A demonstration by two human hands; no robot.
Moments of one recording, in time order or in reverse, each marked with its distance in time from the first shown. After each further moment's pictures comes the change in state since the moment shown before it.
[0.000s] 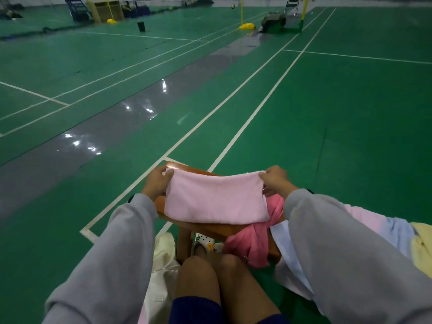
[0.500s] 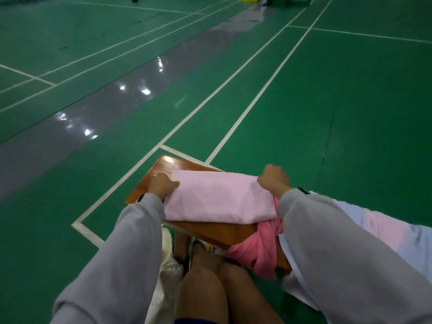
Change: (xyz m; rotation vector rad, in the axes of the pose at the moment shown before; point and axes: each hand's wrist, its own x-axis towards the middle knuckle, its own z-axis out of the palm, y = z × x) left_hand 0.062 -0.044 0.050 0.363 -0.131 -0.198; right_hand 0.050 -0.004 0.042 -0.513 0.008 -0.032
